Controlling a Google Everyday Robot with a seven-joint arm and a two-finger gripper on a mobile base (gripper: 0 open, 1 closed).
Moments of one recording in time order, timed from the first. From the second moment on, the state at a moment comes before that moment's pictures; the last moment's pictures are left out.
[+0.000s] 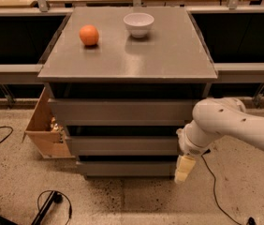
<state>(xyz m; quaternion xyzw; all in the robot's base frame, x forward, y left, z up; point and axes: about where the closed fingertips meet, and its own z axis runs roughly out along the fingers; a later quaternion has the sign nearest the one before) 0.507 -0.170 0.599 -0.63 0.77 0.05 0.12</state>
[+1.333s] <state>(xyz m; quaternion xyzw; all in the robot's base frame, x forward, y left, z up) 0.605 -0.141 0.469 -0.66 0.75 0.03 0.09</state>
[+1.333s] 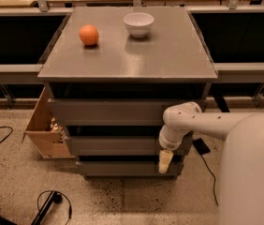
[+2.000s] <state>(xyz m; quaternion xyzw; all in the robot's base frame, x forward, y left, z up) 0.629 -0.127 0.440 -0.65 0.76 0.03 0.08</state>
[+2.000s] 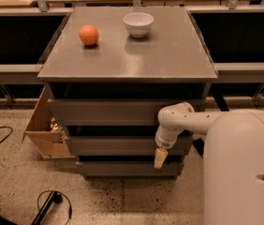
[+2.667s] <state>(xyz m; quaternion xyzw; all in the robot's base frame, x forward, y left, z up) 0.604 -0.143 0.435 -0.62 0.78 0.05 0.08</state>
